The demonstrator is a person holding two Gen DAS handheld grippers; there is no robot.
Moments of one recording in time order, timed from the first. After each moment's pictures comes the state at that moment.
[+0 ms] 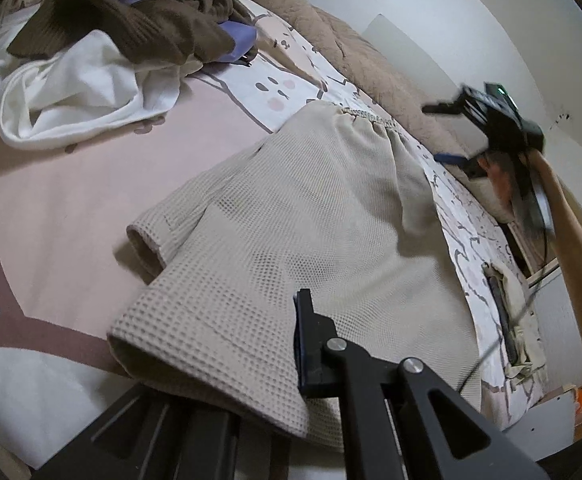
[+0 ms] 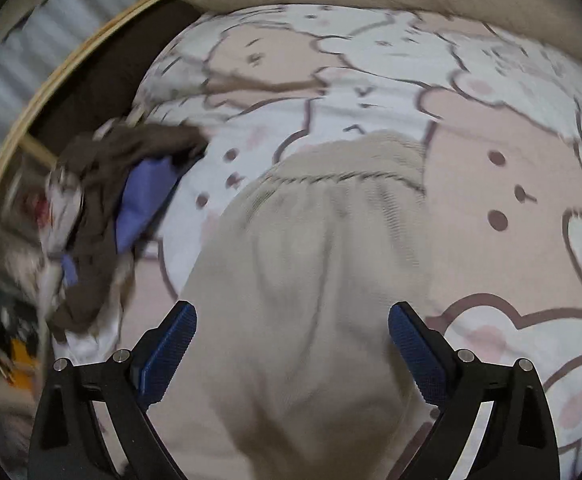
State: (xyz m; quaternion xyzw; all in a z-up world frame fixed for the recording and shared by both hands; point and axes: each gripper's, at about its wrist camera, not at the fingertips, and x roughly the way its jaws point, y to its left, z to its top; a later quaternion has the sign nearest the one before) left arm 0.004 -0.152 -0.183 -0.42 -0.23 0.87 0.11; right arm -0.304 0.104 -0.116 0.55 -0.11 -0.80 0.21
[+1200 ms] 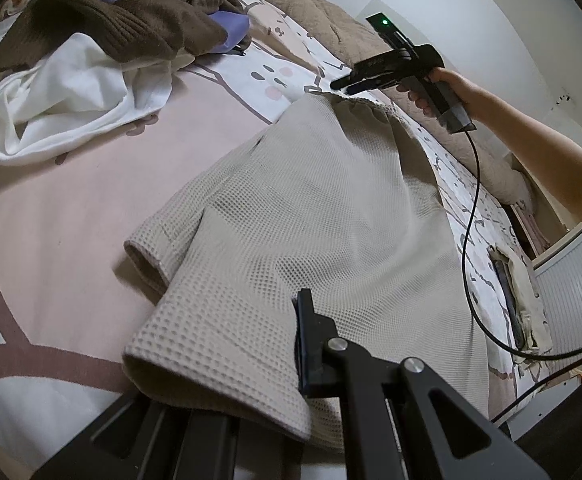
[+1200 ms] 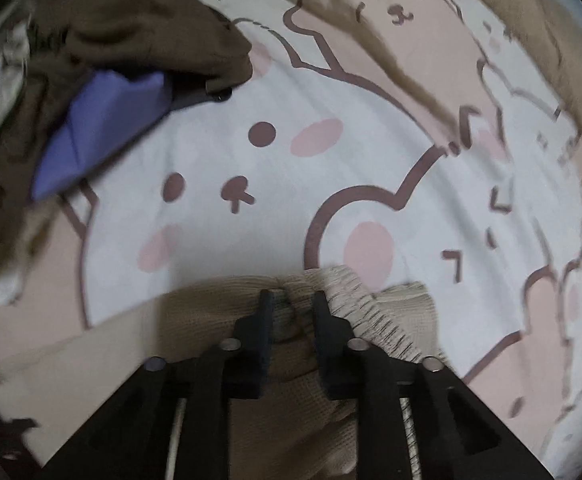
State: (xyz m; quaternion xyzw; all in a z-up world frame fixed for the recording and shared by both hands) left arm -0.007 -0.154 -0.186 -0.45 -0.21 0.86 0.13; right arm -0.424 -0.020 -0.157 0.57 0.23 -0.72 0.33
